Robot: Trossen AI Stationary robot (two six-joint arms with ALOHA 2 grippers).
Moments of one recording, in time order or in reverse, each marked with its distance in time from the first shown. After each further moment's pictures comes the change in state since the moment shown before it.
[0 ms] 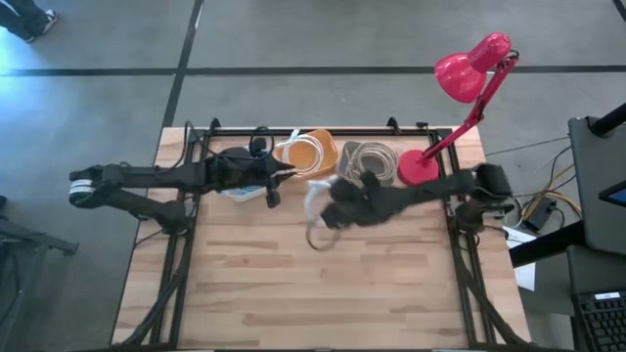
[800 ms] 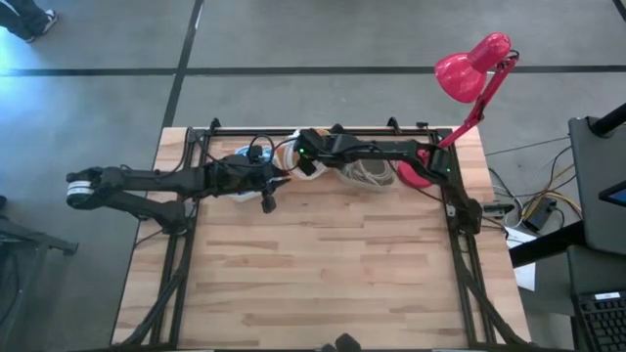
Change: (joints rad) left arm 0.000 -0.035 -0.111 0.007 -0.001 -0.055; right arm -0.447 0.440 0.417 0.146 -0.166 -0.424
